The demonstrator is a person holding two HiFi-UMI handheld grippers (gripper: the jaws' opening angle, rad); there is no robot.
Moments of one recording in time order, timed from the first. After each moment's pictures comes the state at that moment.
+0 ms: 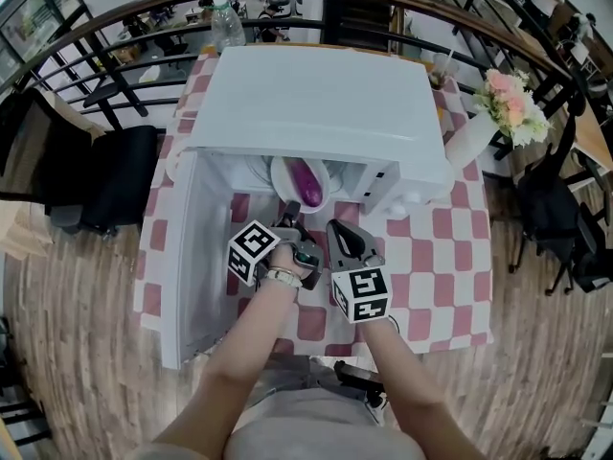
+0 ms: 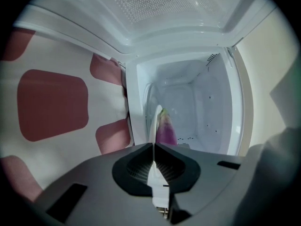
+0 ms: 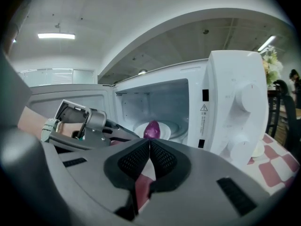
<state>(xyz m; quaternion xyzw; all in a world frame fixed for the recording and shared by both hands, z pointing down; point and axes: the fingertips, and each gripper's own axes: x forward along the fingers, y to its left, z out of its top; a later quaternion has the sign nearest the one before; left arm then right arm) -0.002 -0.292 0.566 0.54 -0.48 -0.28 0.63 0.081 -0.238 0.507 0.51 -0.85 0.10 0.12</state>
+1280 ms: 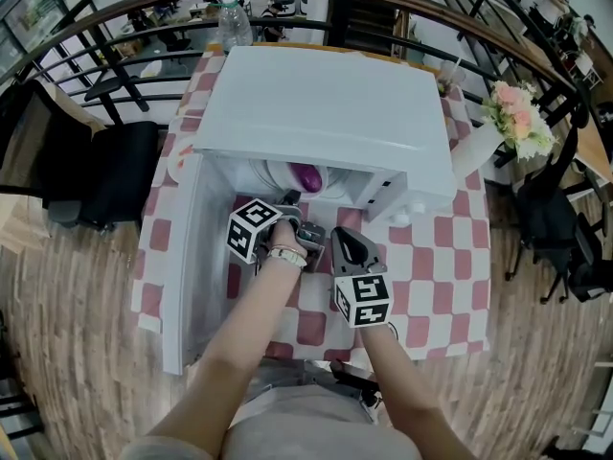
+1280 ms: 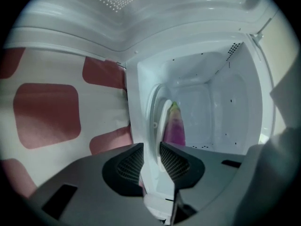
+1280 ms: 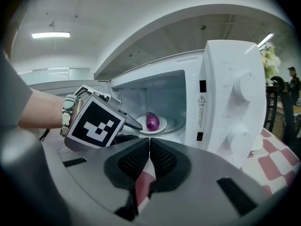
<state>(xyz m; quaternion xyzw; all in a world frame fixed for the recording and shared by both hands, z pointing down) -0.013 -0.319 0.577 0.47 -0.52 -0.24 0.68 0.085 -0.240 0.521 0.52 -0.84 0.13 0.14</state>
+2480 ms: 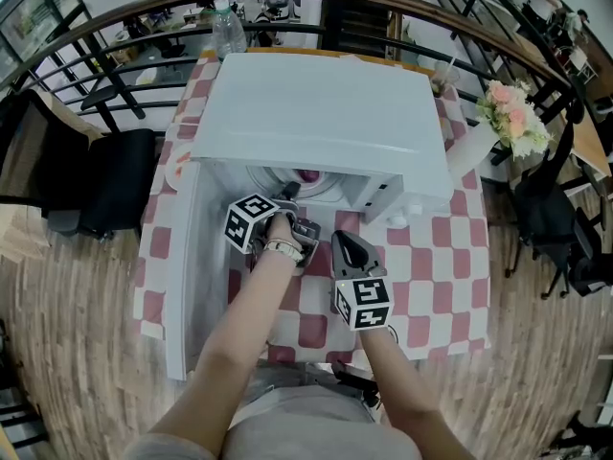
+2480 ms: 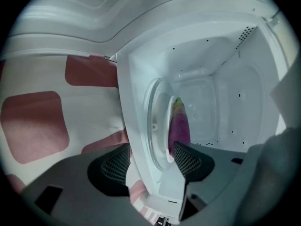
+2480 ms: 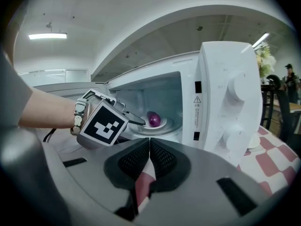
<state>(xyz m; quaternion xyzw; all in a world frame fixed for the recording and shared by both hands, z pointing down) -0.011 -0.337 0.587 0.48 -0.51 -0.20 0.69 0.090 -0.240 0.519 0.53 -0.83 0.13 0.13</state>
